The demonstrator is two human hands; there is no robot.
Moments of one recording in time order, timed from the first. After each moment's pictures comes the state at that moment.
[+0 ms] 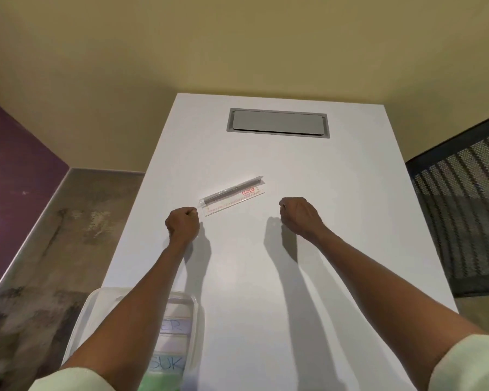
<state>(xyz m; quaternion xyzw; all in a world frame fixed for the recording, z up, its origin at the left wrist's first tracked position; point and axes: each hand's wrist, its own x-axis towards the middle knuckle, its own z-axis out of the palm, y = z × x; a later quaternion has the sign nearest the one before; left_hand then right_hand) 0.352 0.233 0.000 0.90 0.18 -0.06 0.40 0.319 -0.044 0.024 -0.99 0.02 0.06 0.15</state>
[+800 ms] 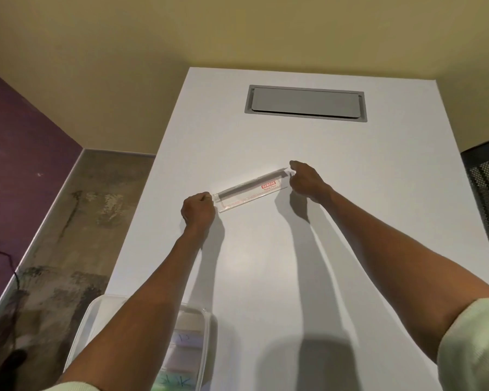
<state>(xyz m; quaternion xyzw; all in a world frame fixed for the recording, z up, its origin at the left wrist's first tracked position) 0.397 0.222 -0.028 0.85 0.25 -0.04 0.47 0.441 -0.033 -0.019 -0.93 0.08 0.15 0.33</state>
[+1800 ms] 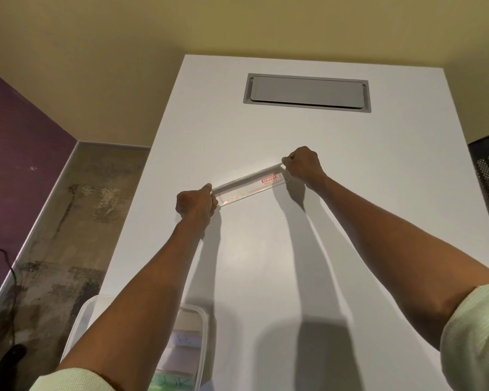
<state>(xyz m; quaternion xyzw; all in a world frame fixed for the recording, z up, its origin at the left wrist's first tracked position) 0.419 0.214 -0.028 0.64 0.46 -0.07 0.61 0.462 -0.022 -0.016 -0.92 0.16 0.11 0.35</state>
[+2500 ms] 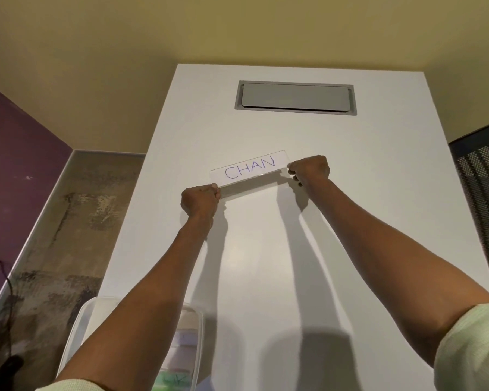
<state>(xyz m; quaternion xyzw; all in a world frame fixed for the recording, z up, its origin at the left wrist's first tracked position) 0.407 0.192 -0.010 0.70 0.37 -0.05 0.60 0.441 -0.042 -0.009 -0.77 0.37 0.08 0.51</state>
